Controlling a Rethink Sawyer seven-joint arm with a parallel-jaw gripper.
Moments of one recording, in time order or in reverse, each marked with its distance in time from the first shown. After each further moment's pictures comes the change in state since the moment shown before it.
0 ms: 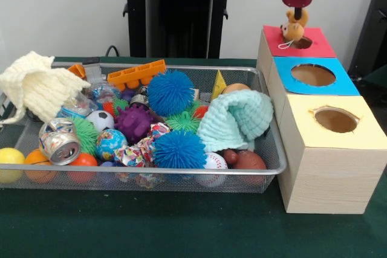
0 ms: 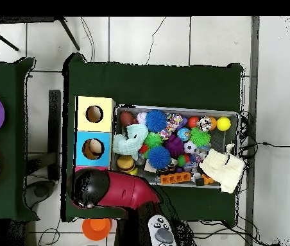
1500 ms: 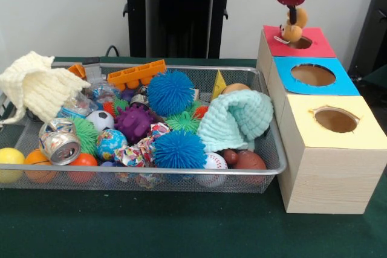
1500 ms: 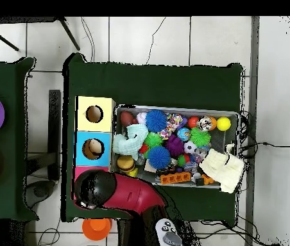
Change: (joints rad) arm -0.038 -0.009 0.016 0.037 0.046 -0.026 0.000
